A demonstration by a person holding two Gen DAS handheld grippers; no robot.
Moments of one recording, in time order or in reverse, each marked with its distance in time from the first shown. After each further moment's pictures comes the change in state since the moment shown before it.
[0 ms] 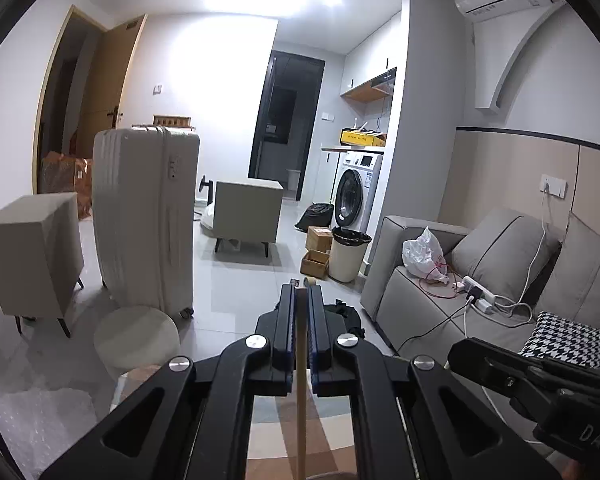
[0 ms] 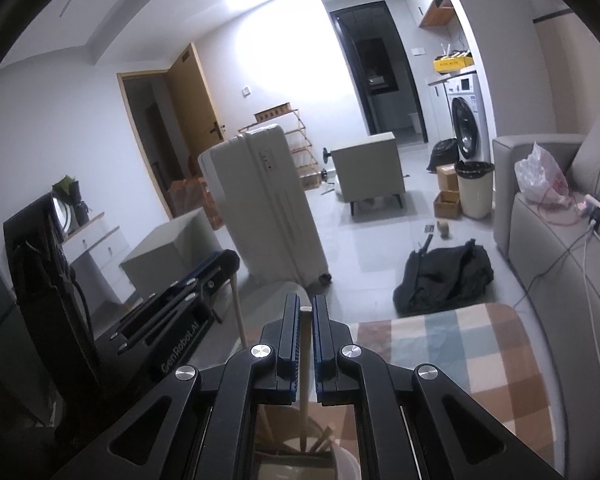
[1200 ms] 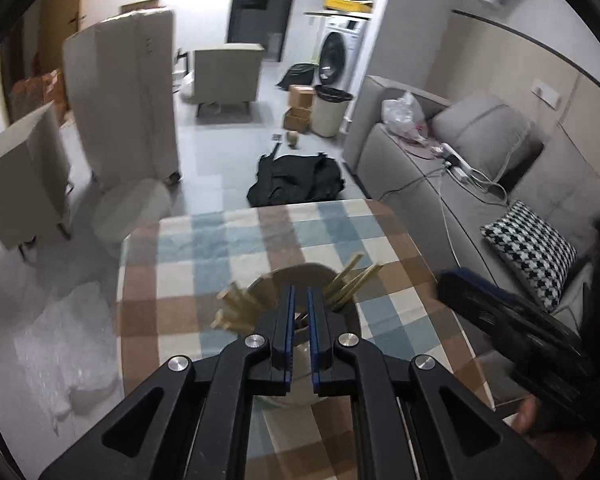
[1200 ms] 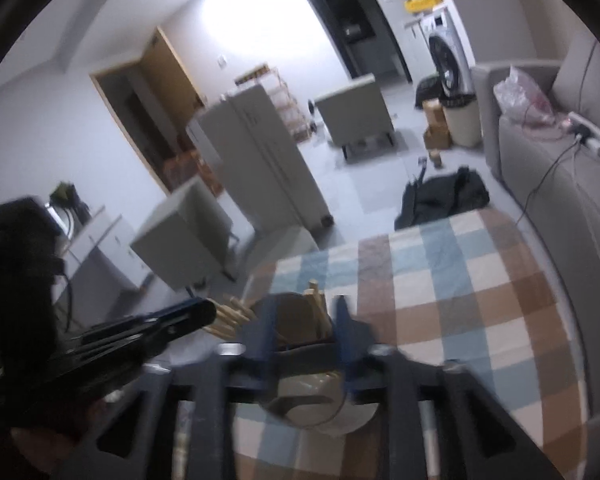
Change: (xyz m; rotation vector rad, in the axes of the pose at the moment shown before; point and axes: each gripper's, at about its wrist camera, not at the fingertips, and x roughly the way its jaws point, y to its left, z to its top) left arm -0.026 -0.019 -0.016 -0.003 0.579 -0.054; right arm -0.050 -0.016 -0.055 0.157 0.144 0.011
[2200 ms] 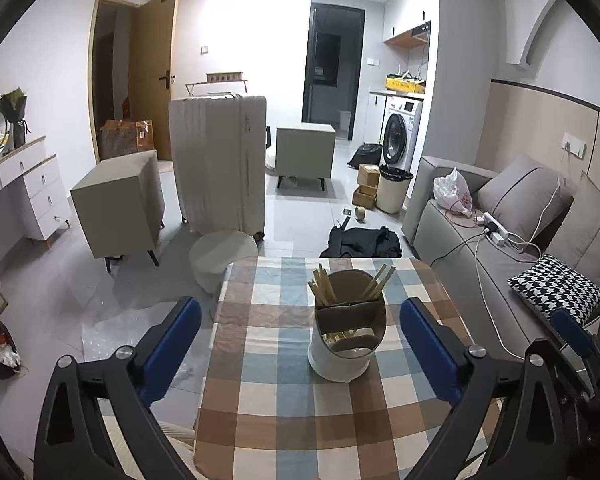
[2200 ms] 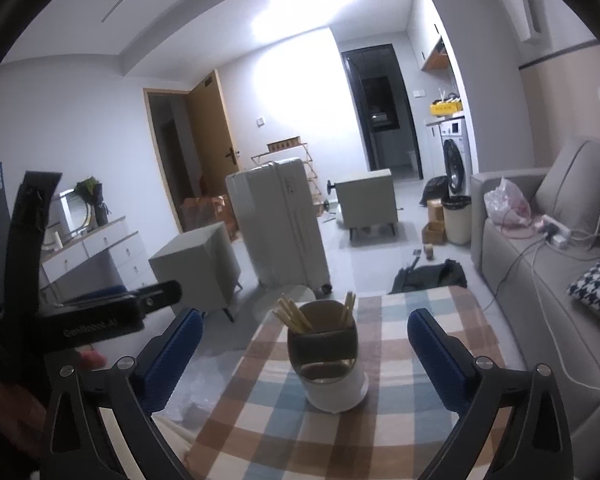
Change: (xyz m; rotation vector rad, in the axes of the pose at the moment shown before) left arm -0.134 -0.008 -0.083 -0.067 -0.326 0.264; right arm -0.150 0.075 -0.070 -0.221 -0.278 -0.037
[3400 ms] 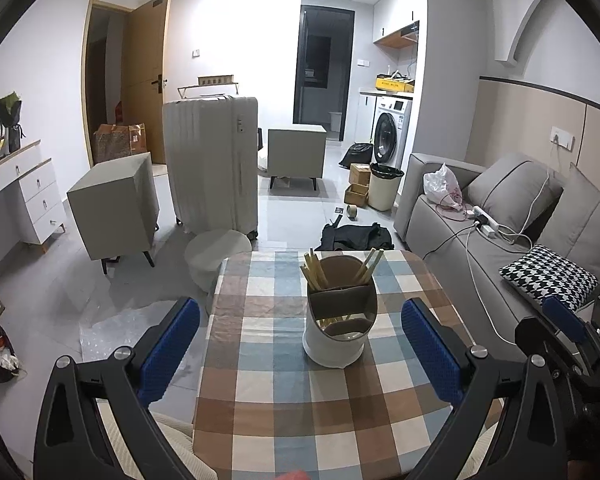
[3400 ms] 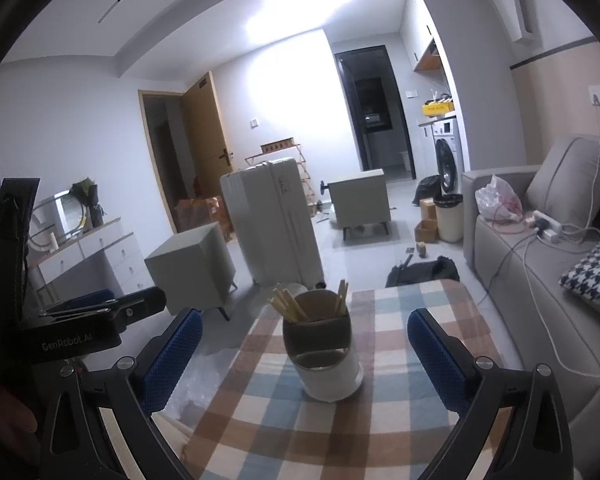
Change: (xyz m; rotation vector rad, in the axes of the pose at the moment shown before) left arm -0.015 -0.006 -0.019 0.023 -0.006 -0.020; right arm -0.014 -0.001 -0.014 0.013 -0.007 -0.021
